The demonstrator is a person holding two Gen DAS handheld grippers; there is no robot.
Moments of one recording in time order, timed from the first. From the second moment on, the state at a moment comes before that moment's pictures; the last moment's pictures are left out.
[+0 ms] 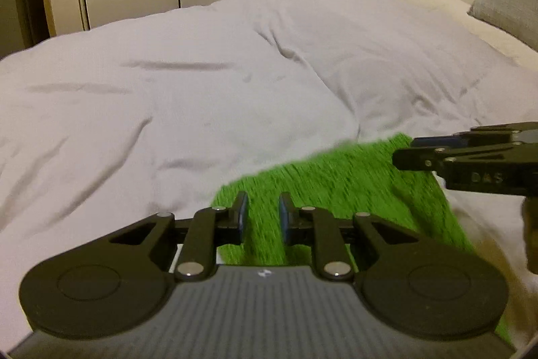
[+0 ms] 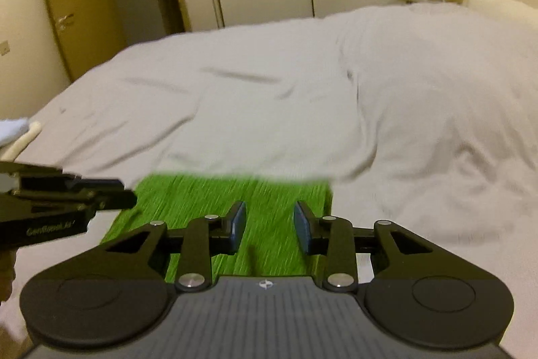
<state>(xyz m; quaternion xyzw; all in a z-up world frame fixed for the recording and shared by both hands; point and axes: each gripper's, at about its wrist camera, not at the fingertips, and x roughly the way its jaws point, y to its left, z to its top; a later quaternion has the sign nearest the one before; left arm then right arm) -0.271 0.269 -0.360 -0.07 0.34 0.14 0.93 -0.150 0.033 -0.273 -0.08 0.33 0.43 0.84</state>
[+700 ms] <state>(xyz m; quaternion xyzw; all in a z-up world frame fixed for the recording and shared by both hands) -0.347 0.205 -0.340 -0.08 0.35 0.14 0.92 -0.181 -0.037 -0.273 0.01 0.40 0.43 0.81</state>
